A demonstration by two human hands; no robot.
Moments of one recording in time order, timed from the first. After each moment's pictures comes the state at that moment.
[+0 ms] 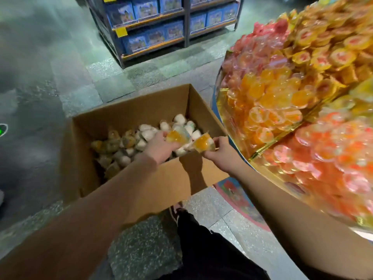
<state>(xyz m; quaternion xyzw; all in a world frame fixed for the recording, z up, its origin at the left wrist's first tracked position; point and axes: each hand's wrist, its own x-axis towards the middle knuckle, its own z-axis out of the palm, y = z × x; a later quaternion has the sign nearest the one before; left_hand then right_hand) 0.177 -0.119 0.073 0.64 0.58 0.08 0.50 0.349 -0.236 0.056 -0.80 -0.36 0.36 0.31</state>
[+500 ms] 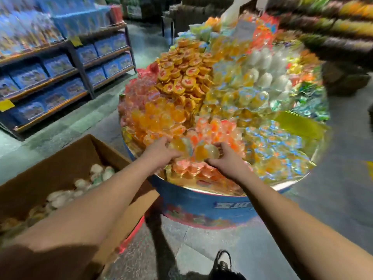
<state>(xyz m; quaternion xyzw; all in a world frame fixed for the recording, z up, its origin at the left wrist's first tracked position) 0.413 -0.286 0.166 0.84 0.29 -0.01 0.45 0.508 -0.491 0.151 -0.88 -0.23 0.17 0.37</state>
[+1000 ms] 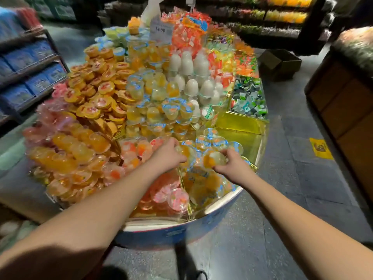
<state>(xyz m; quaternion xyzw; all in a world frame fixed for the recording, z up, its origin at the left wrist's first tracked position) 0.676 -0.468 0.159 0.92 0.16 -0.07 0.34 0.714 -0.688 0.124 -0.93 -0.08 0.14 0.32</state>
